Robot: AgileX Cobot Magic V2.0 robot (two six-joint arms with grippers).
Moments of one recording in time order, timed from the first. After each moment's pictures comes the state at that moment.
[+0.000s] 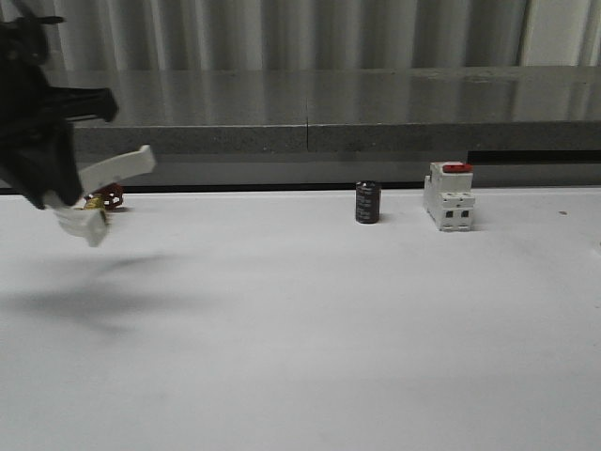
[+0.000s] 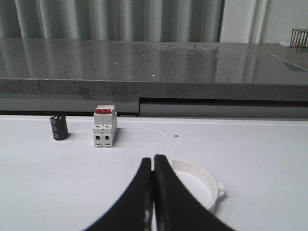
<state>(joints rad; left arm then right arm) -0.26 1.75 -1.27 -0.07 0.80 -0.16 0.01 -0.01 0.03 -0.05 0.05 0.06</state>
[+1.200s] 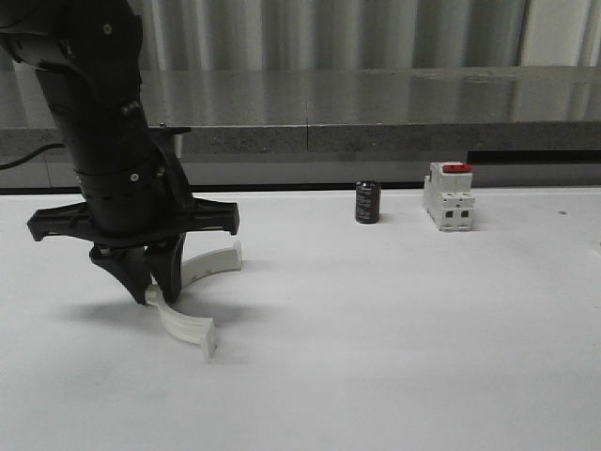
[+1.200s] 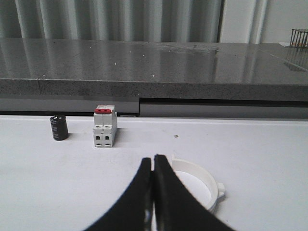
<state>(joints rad) -0.52 1.97 -1.27 0.10 0.71 -0.49 0.01 -0.01 0.03 -0.05 0.05 0.06</state>
